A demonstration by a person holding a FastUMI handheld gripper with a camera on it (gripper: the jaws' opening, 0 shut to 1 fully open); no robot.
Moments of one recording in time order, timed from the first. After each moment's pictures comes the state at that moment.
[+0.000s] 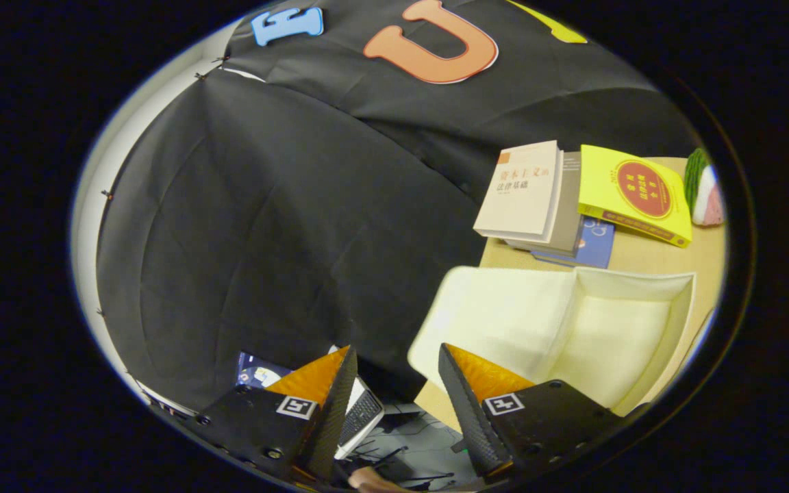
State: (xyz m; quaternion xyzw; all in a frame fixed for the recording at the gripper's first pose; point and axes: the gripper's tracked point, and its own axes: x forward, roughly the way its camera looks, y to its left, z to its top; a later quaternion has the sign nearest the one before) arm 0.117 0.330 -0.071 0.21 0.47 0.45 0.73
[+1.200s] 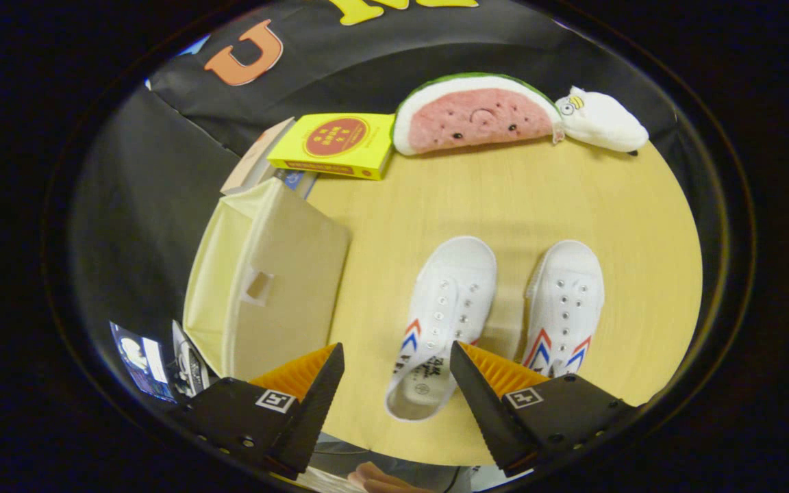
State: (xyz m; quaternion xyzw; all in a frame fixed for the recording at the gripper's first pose) arm 0.142 -0.050 -0.318 0.10 0.56 0.18 0.80
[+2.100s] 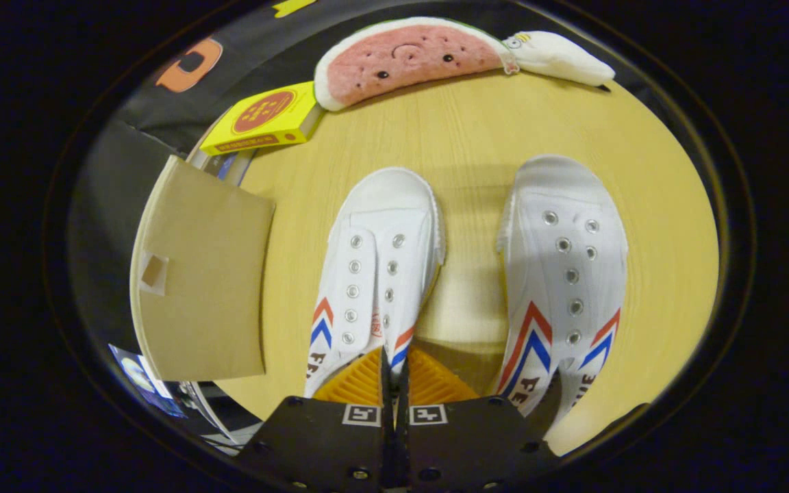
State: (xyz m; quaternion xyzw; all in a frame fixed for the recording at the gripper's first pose) arm 0.146 -0.068 -0.404 0.17 0.60 0.14 0.77
